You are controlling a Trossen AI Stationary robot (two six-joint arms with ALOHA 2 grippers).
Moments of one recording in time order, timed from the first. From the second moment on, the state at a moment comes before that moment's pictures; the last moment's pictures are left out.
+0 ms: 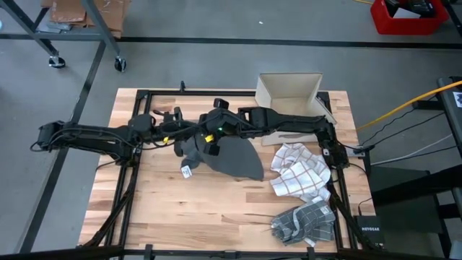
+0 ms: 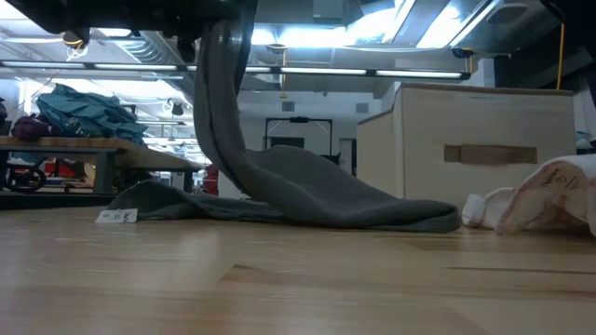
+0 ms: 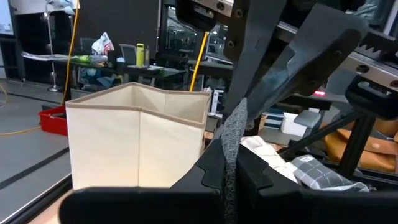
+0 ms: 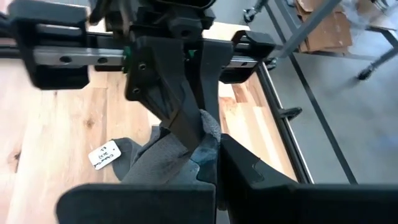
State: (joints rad) left arm 0.11 0.87 0.44 0.52 -0.07 -0.12; right arm 0.05 2.10 2.35 -0.90 0.34 -0.07
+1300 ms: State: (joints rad) left arm 0.11 0.46 0.44 0.58 0.26 -0.22; right arm 0.03 2.06 2.35 -0.94 0.29 -0.09
